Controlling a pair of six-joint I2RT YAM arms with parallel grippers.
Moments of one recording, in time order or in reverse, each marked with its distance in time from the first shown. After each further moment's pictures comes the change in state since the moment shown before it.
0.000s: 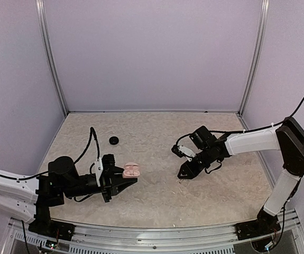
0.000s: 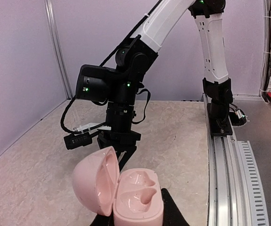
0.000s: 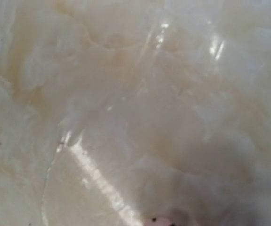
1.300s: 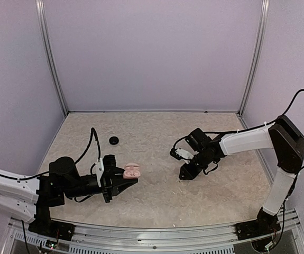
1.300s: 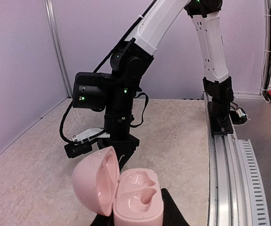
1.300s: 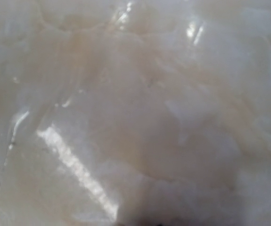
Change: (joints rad) left arm -0.005 0.008 0.000 0.001 -0.009 0.002; right arm 0.029 0.075 0.048 -0.037 0.103 -0.034
